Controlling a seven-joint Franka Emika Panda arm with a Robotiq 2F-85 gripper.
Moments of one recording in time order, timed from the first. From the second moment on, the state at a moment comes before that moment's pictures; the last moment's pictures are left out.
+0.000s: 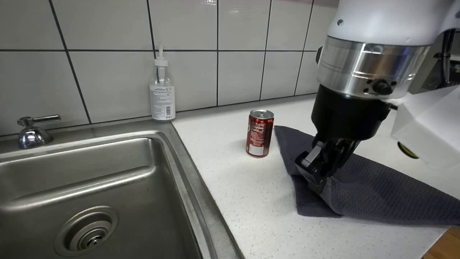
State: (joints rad) arm 0.19 0.08 0.19 -2.51 -0.27 2.63 0.44
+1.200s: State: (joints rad) arm 0.21 0.10 0.16 -2.48 -0.27 2.64 0.44
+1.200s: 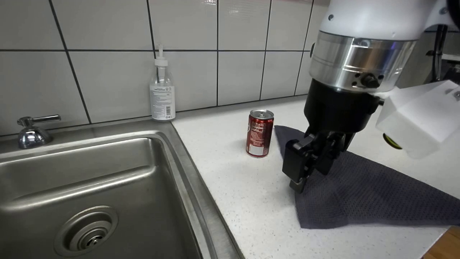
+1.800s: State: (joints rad) arm 0.19 0.03 0.14 -2.49 -0.23 2.64 0.39
